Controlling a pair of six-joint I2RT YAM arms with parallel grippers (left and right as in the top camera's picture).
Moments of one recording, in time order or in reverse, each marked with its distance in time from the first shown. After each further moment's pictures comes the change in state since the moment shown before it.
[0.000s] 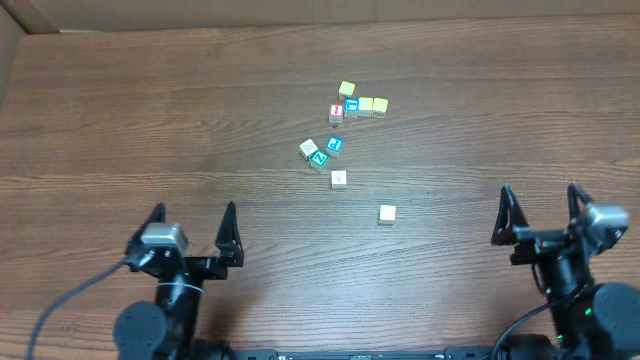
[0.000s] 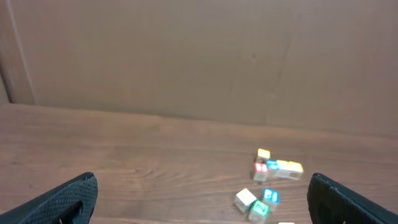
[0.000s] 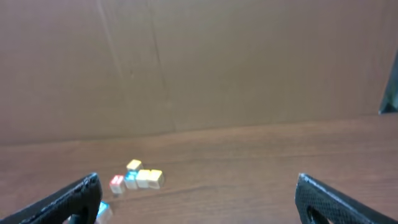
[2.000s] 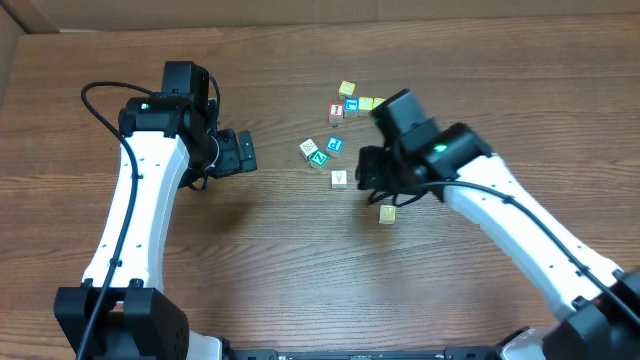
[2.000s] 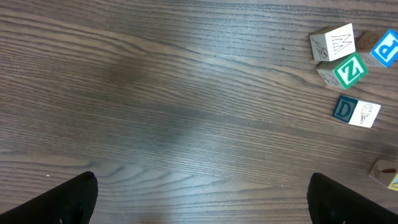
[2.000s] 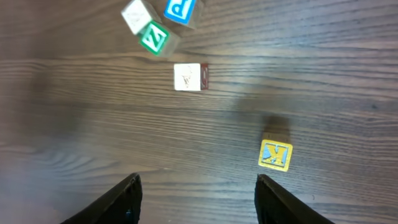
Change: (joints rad) left arm 0.000 1.421 0.945 -0.837 0.008 -0.118; right arm 0.586 1.331 0.792 -0.568 -0.010 0.488
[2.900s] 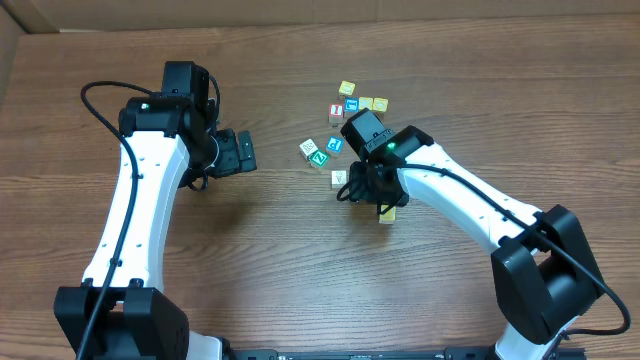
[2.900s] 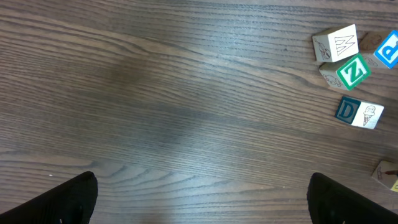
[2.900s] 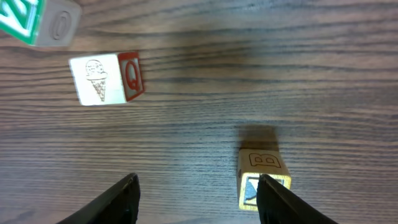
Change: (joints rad) left arm 0.000 0.001 0.000 0.000 -0.008 0.000; right arm 0.031 0.235 -0.032 0.049 0.090 0.079
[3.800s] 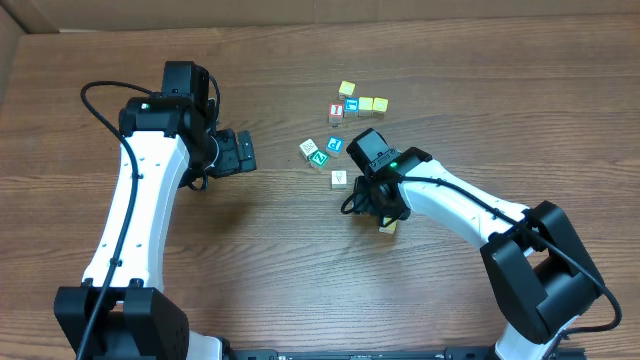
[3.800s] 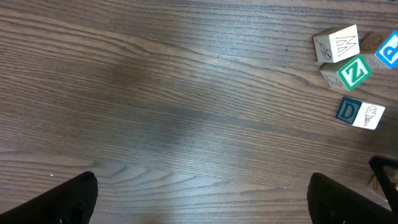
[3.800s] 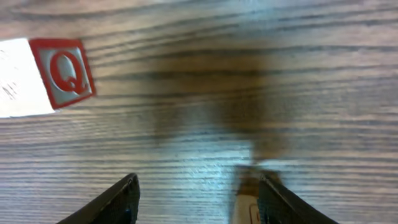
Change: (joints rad) left arm 0.000 0.000 0.000 0.000 -0.003 0.000; right arm 0.000 0.002 -0.164 0.183 0.005 0.039
